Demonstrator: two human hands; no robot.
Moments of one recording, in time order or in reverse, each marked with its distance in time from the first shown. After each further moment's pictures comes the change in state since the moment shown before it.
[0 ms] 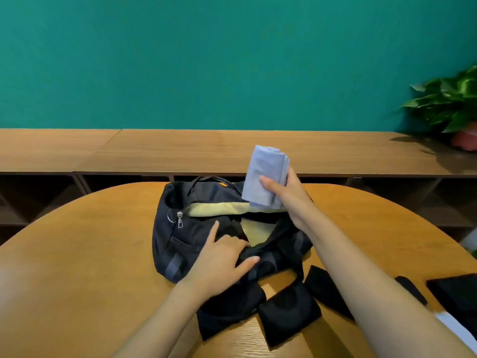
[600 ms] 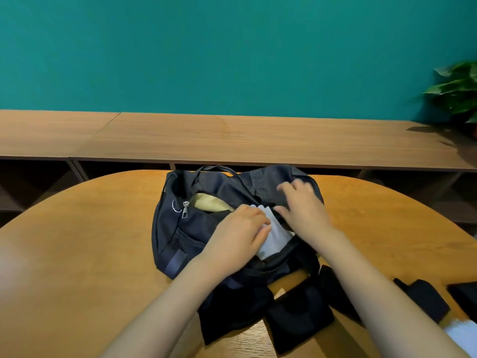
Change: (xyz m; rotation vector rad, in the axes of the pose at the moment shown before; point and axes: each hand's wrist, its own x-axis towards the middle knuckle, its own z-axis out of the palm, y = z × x) left_hand 0.041 -0.001 -0.008 -0.179 0.209 0.153; right_hand 0.004 0.044 -0.009 -1.399 0.014 -0.190
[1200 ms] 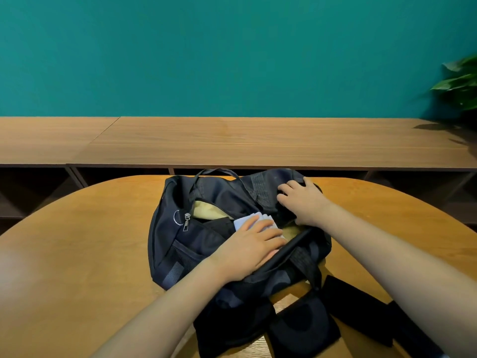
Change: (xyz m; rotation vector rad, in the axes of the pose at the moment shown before) left_hand 0.024 -0.032 0.046 0.221 -0.176 0.371; right_hand 0.066 0.040 0.019 -0.704 -0.359 -0.390
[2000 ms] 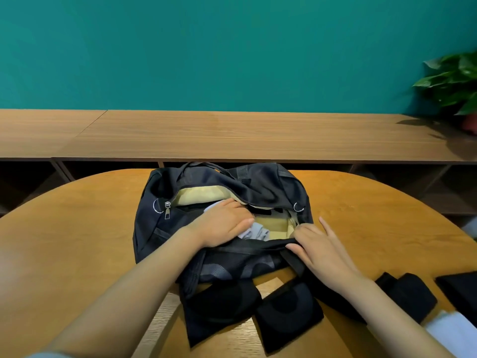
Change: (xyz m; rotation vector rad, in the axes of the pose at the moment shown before) left_hand -0.001 -0.043 -0.009 -0.139 -0.077 -0.100; right_hand -0.120 -0.057 0.068 0.604 0.382 0.156
